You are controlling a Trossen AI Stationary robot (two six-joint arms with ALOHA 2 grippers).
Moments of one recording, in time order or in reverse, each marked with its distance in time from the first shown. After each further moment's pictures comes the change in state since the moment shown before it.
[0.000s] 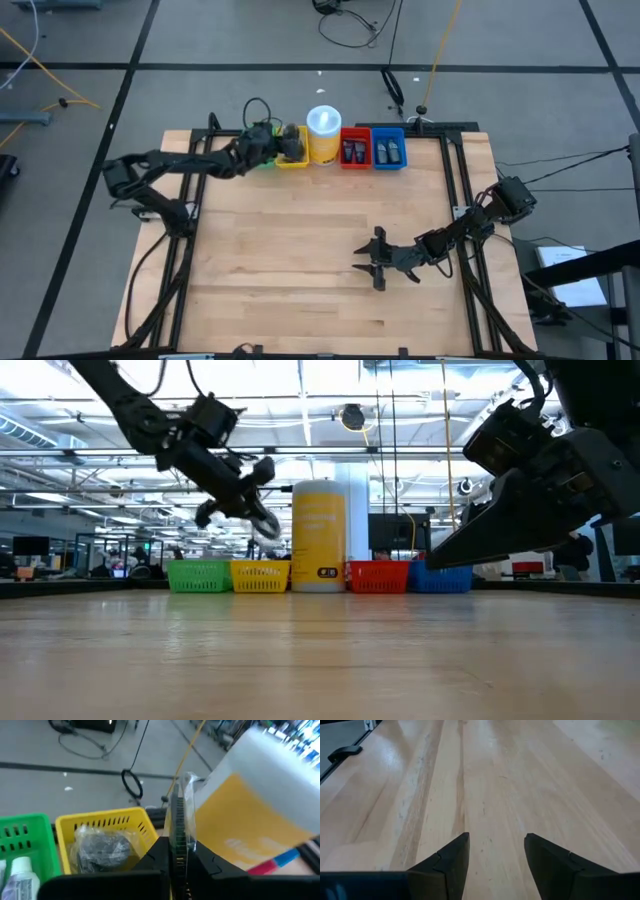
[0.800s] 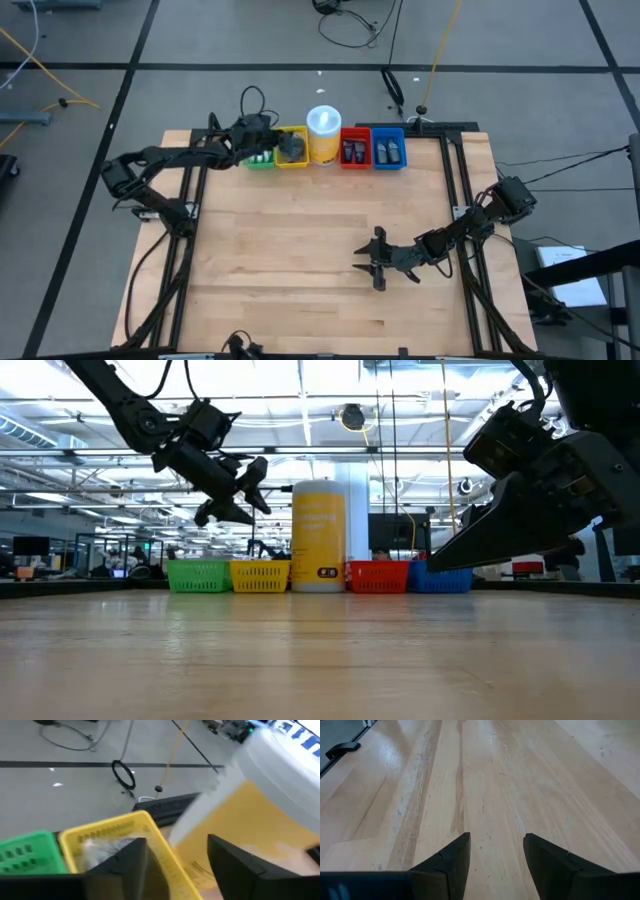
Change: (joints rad) left arm 0.135 0.001 0.033 -0.065 0.218 0.102; right arm 0.000 0.000 0.000 -0.012 -0.003 0.003
